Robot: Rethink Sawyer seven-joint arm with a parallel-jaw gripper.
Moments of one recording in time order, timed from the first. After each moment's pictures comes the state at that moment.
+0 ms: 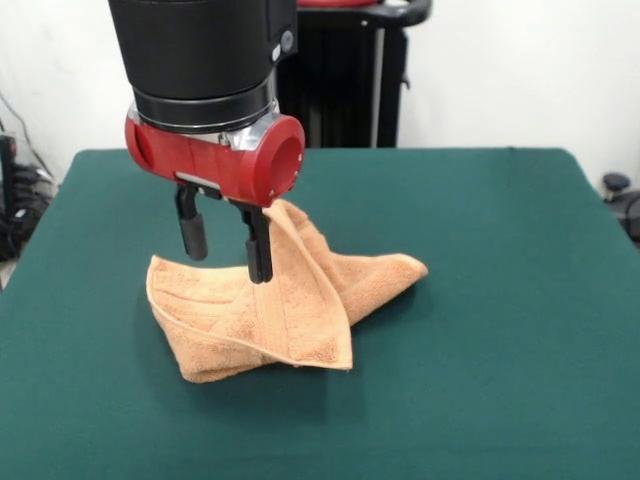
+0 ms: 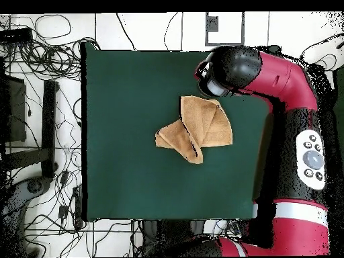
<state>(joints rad) -0.36 -0.49 0.15 1.02 -0.11 1.03 2.06</state>
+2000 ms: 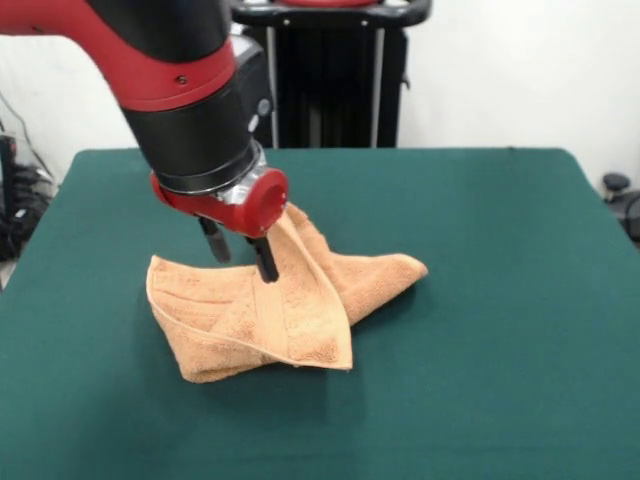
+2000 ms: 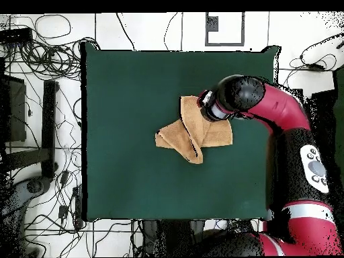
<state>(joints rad) -0.47 -0.45 0.21 1.21 -0.08 1.01 2.06</state>
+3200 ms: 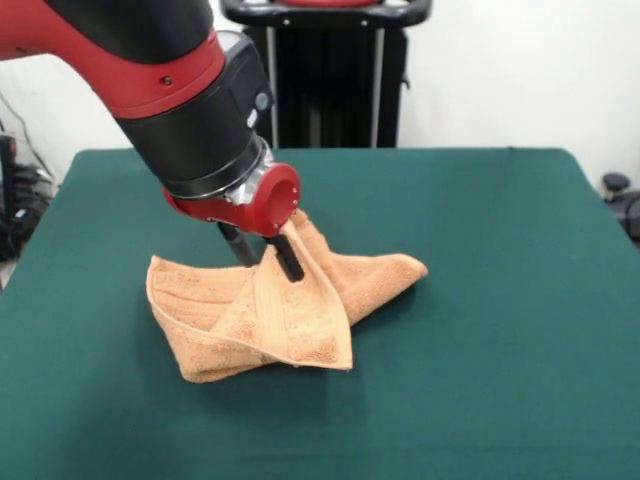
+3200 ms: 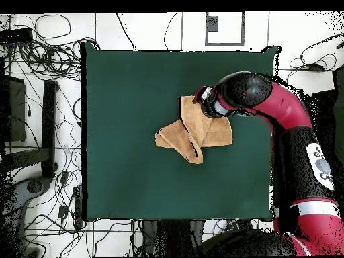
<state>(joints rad) -0.55 -0.44 0.36 1.22 -0.08 1.05 2.06</state>
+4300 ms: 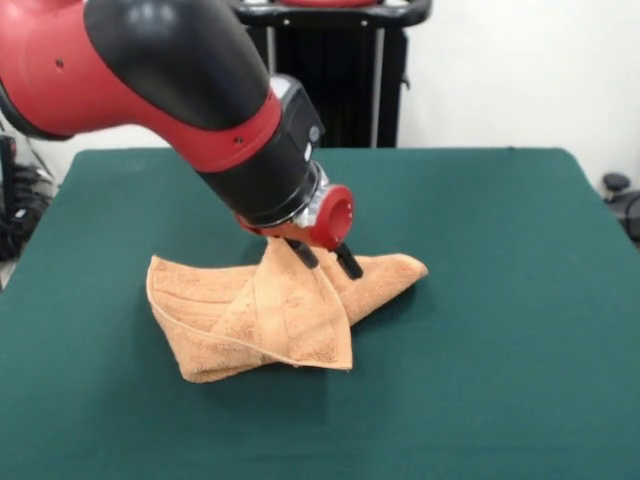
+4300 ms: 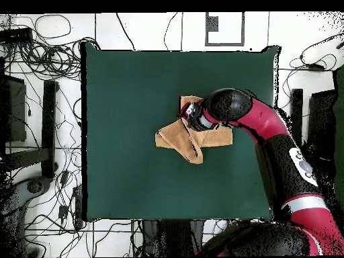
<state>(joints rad) -0.60 -0.38 0.43 1.37 -0.09 0.99 2.06</state>
